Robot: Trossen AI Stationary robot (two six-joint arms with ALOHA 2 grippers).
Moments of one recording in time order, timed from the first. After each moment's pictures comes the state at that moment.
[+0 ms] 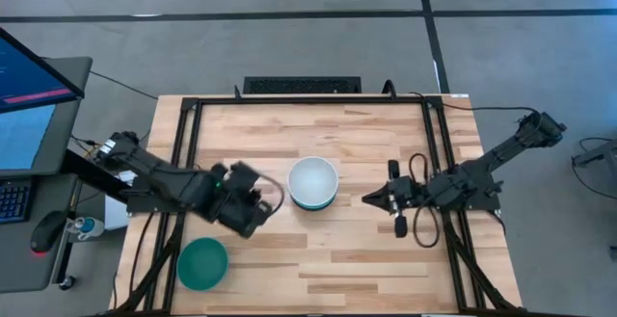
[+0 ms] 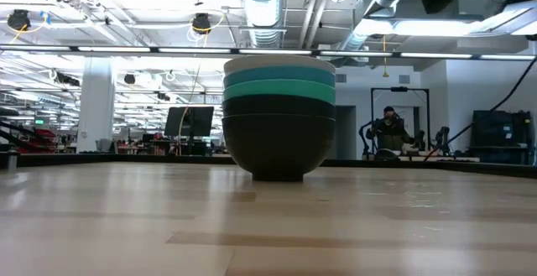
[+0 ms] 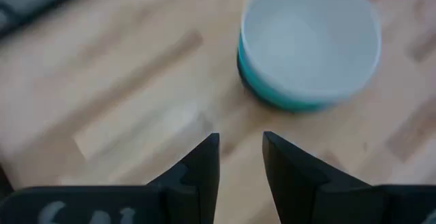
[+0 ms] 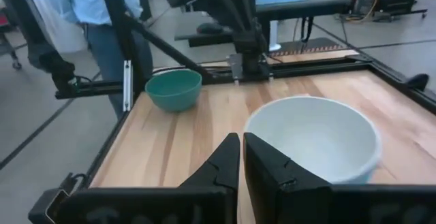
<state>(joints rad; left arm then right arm) -0.46 1.55 1.59 -1.41 -0.61 -1.32 0.53 0.90 0.55 0.12 0.48 0.17</state>
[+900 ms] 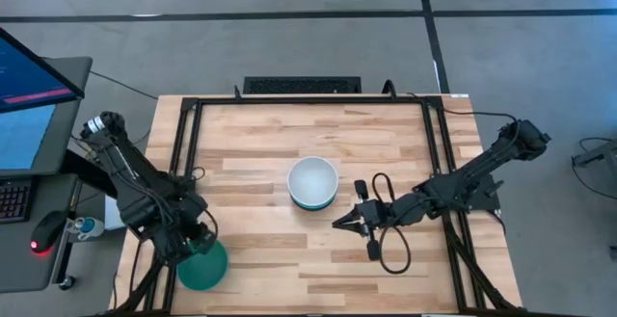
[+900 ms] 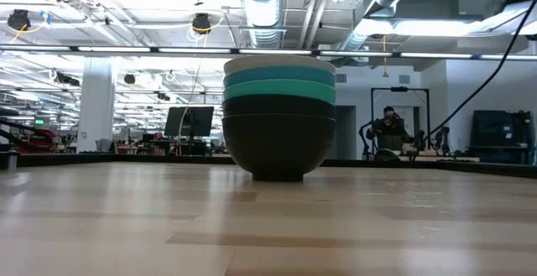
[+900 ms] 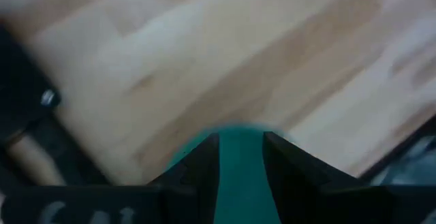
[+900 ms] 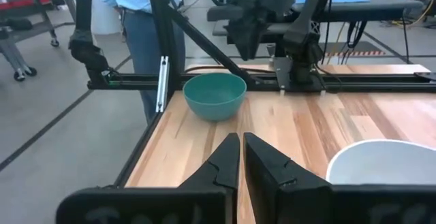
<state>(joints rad) -0.94 1.18 1.04 -1.25 -0.29 -1.96 0.53 1.33 0.82 0.27 0.34 0.10</state>
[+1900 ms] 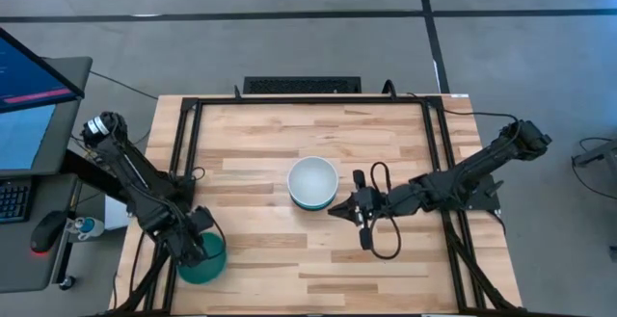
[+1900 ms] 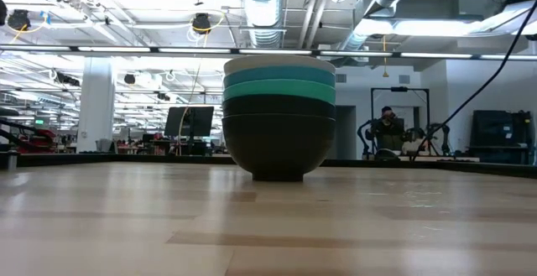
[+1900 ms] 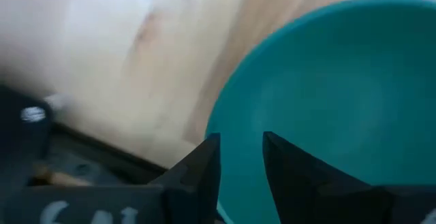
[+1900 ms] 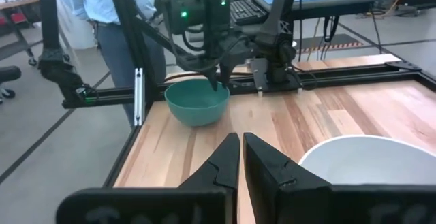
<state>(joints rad) -0.94 1.18 0.74 -0.99 0.00 -1.49 0.45 1.33 0.82 0.28 0.34 0.16</state>
